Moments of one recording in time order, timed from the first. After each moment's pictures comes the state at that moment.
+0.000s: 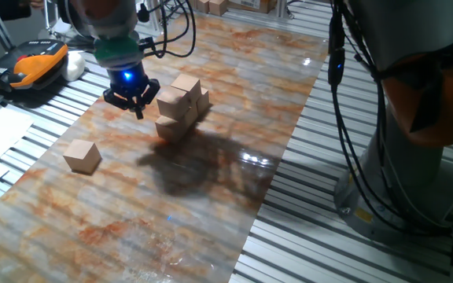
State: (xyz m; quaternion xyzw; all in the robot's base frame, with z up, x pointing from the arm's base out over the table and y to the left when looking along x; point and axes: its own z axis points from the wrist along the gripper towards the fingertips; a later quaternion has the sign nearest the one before) arm 0.586 0.100 0.144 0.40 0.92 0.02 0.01
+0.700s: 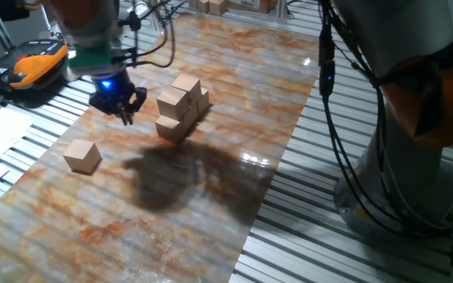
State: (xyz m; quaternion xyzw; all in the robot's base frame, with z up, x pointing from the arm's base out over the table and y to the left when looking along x) arm 0.607 0.135 0.145 0.51 0.86 -0.03 0.02
